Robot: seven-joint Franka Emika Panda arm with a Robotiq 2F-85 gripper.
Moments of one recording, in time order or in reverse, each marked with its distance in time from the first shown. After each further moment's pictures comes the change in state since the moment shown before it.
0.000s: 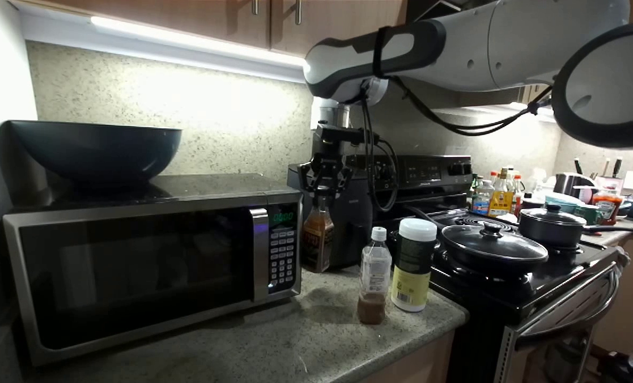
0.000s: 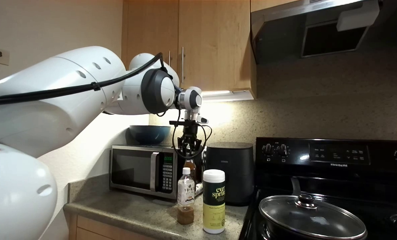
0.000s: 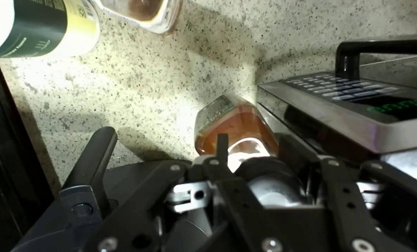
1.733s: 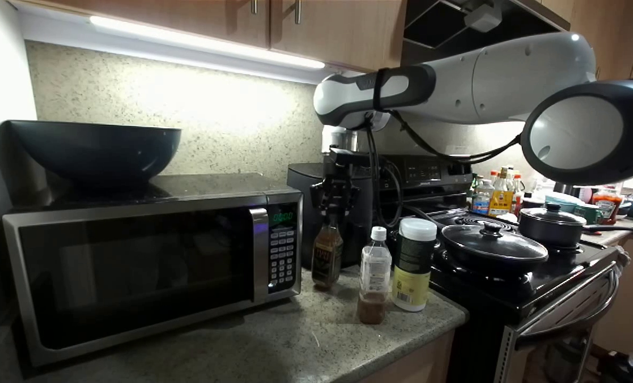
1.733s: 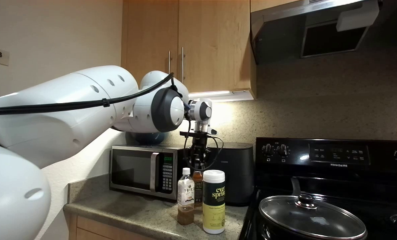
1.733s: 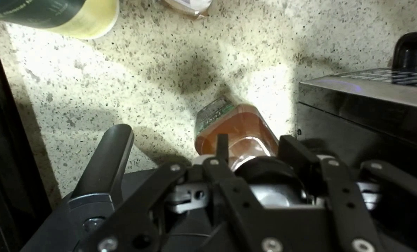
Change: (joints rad) arm -0.072 0.145 0.009 0.123 0.013 -0.023 -0.107
